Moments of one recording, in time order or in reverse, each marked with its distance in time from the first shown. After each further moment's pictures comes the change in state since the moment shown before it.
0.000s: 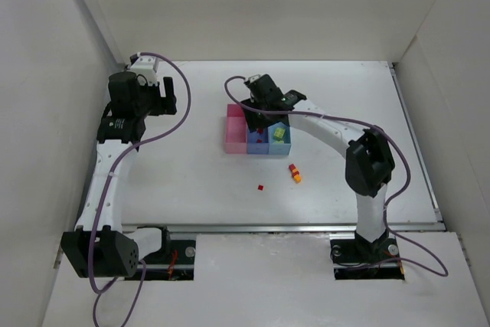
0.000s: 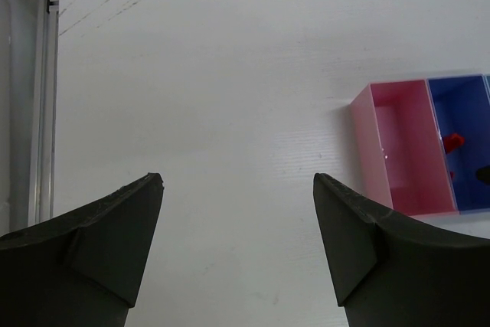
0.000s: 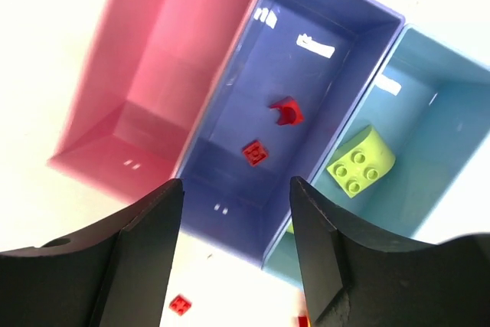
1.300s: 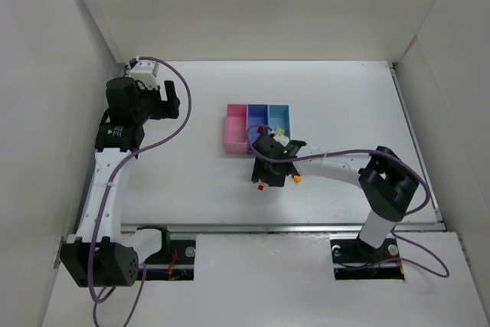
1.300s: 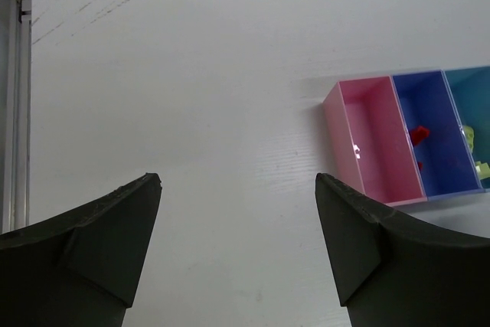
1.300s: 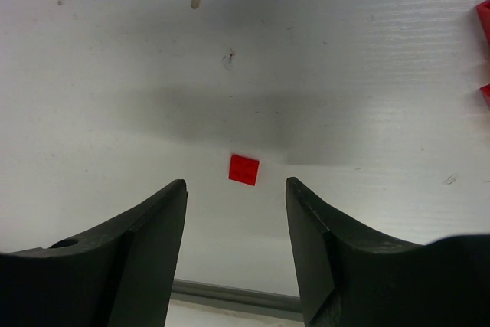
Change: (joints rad) left arm 0.000 -0.063 -0.040 0.008 0.067 -0.023; right arm 0.223 -0.264 -0.597 0.062 0.037 0.843
